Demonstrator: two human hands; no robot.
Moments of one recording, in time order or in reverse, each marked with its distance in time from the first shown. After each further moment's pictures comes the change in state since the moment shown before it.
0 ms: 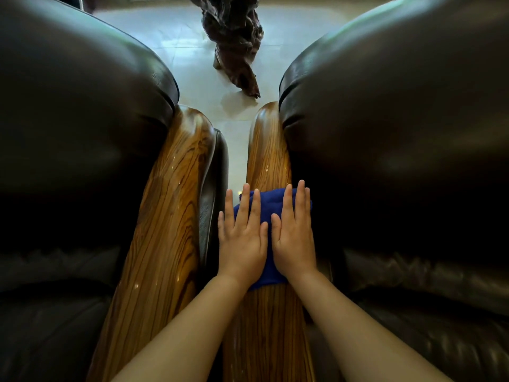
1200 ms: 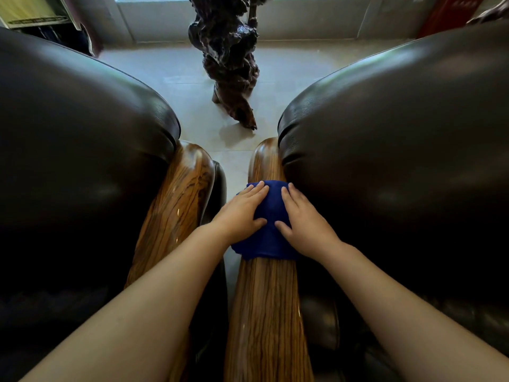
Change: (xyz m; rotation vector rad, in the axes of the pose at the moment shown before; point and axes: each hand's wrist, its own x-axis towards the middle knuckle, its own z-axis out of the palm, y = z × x) left_hand 0.131 -0.013 -0.047 -0.040 -0.390 0.228; right_hand 0.100 -0.003 -0.049 -0.257 -0.365 -0.139
